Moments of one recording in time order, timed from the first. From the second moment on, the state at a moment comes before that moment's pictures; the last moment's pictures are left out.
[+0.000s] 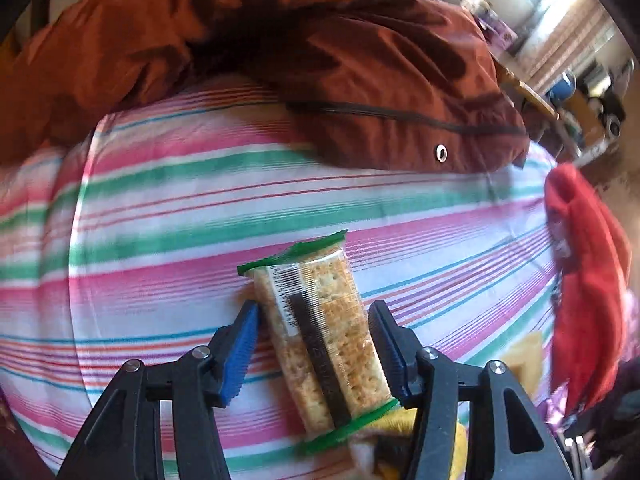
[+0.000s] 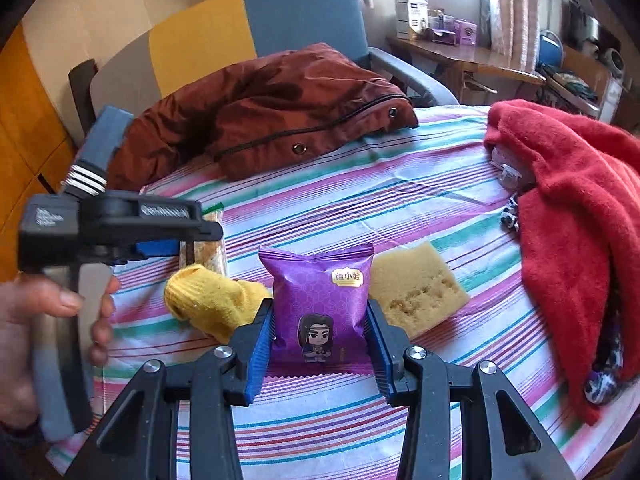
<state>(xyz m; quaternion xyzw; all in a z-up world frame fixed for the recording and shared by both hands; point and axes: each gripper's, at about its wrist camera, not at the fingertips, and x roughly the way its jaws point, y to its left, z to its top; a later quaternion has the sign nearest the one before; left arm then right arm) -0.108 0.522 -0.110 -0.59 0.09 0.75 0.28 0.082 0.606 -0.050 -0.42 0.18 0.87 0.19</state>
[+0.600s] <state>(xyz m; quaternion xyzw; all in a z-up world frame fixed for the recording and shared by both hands) -0.086 0.533 -0.117 -0.52 0.23 0.75 0.33 0.082 0.605 -0.051 -0.42 0.18 0.87 0.18</state>
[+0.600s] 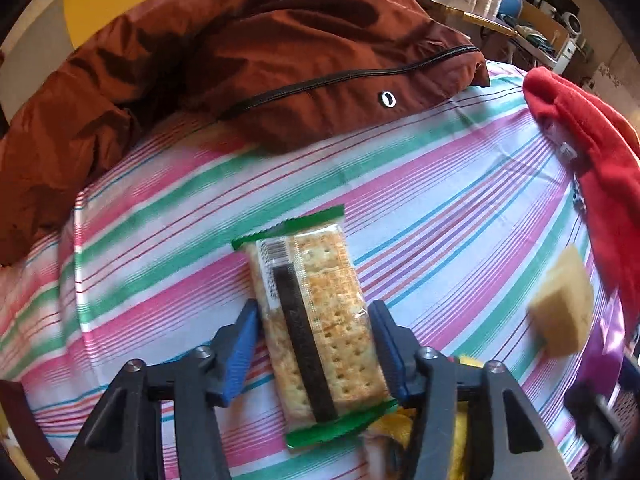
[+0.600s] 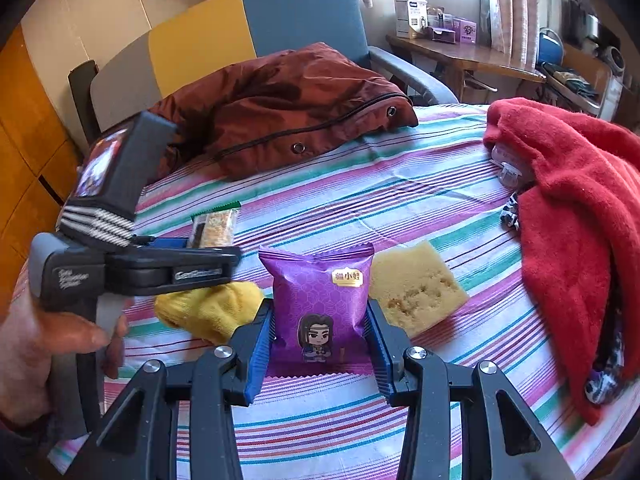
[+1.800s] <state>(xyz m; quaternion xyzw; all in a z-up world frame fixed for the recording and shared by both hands) -0.010 0.296 -0.019 -0.42 0.06 0.84 0.33 0.075 0.567 -0.044 -0.41 0.11 0.89 0.14</state>
